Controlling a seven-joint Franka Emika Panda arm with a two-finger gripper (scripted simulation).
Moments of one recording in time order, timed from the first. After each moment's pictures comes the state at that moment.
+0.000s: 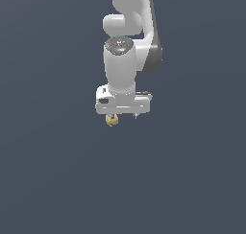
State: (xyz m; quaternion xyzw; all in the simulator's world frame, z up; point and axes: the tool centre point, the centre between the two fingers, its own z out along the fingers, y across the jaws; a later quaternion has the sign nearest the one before) arm -0.002 0.002 0.188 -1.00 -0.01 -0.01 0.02
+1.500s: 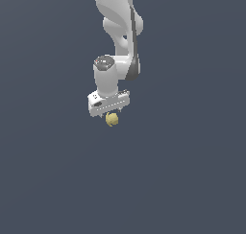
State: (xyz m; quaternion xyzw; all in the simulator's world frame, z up) arm -0.094 -0.064 0.093 -0.98 -0.21 0.00 0.00
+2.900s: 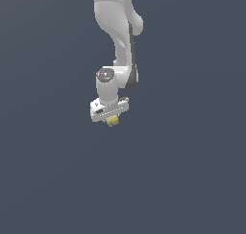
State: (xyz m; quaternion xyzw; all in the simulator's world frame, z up) arm -0.097 -0.066 0.041 -0.98 -0.22 0.00 0.00
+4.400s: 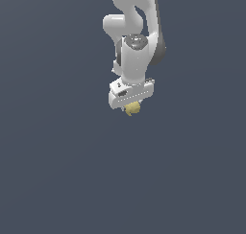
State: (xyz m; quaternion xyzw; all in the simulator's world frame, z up) arm -0.079 0.037 0.168 -0.98 -0.22 0.00 0.00
